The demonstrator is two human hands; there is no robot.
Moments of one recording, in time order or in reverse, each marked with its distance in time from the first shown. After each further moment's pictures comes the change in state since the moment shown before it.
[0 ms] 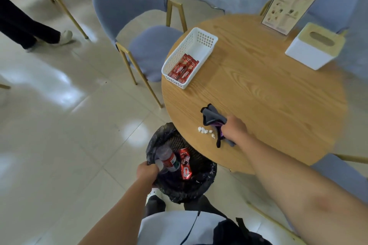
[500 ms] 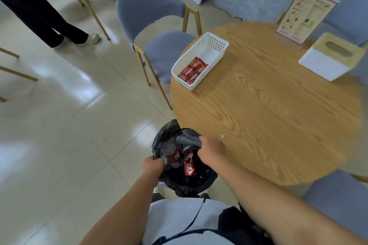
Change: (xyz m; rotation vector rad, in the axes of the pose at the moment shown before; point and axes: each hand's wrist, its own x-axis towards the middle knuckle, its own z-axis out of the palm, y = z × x) left_hand -0.017 0.000 0.020 -0.175 0.034 0.023; right_hand -0.055 -0.021 0.063 -0.307 -0.073 -0.405
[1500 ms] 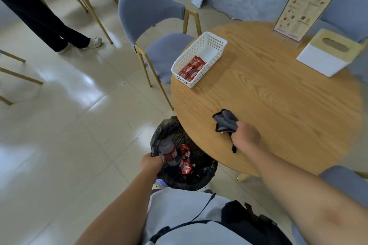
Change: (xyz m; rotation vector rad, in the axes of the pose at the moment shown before) left_hand 0.004 -0.018 -0.006 0.041 0.064 0.061; right_hand 0.002 0.091 -0.034 0.128 0.253 0.285
